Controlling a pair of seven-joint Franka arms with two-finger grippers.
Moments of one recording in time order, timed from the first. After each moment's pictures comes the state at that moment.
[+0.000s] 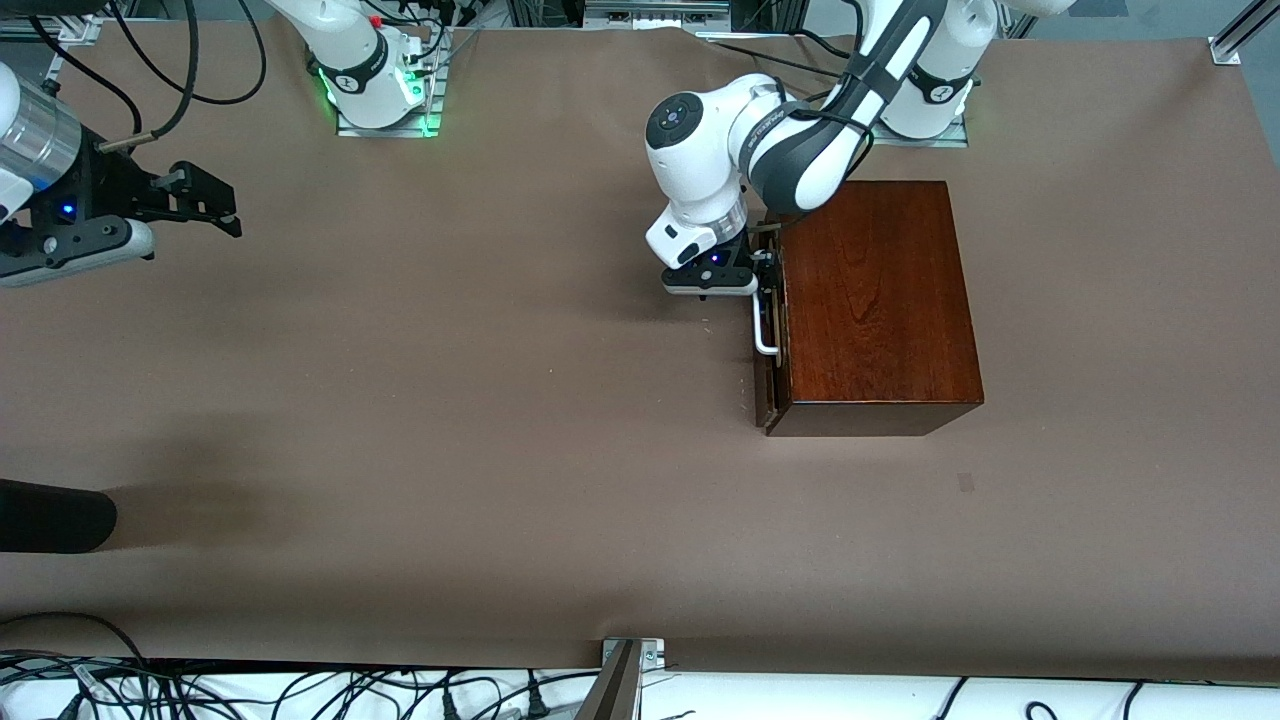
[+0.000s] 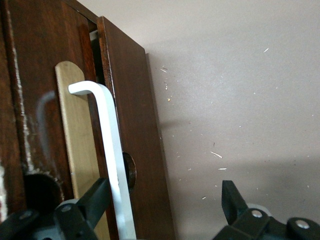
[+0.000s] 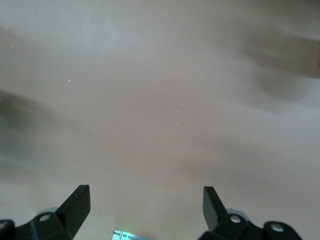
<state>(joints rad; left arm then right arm) -0.63 0.39 -0.18 -1.90 0.45 2.07 -0.90 0.05 0.08 0.05 -1.49 0.03 1.49 -0.16</state>
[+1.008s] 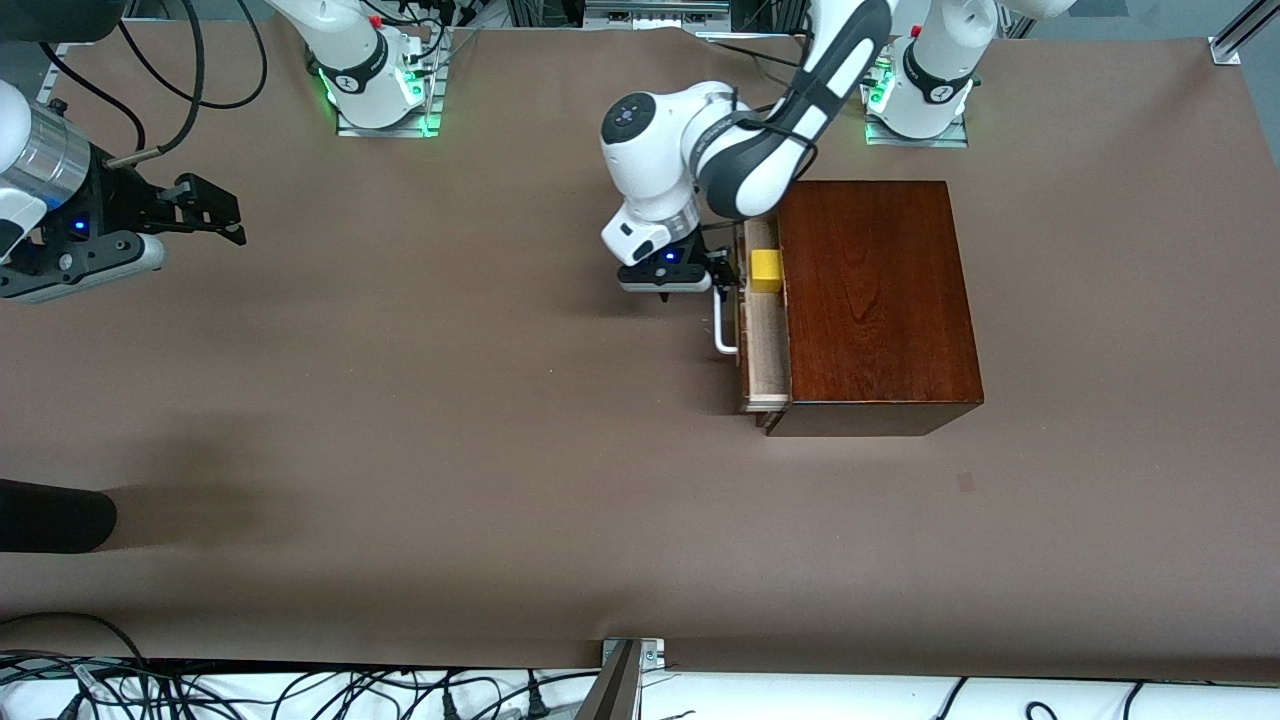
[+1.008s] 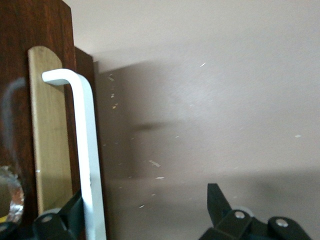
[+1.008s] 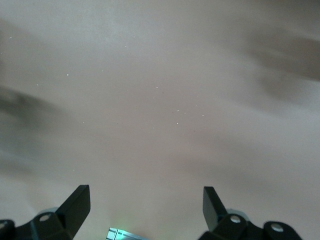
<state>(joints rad) -0.72 0.52 -0.18 -1.73 0.45 2.10 -1.03 0.05 0.10 0.05 -1.49 0.03 1.49 -0.20</state>
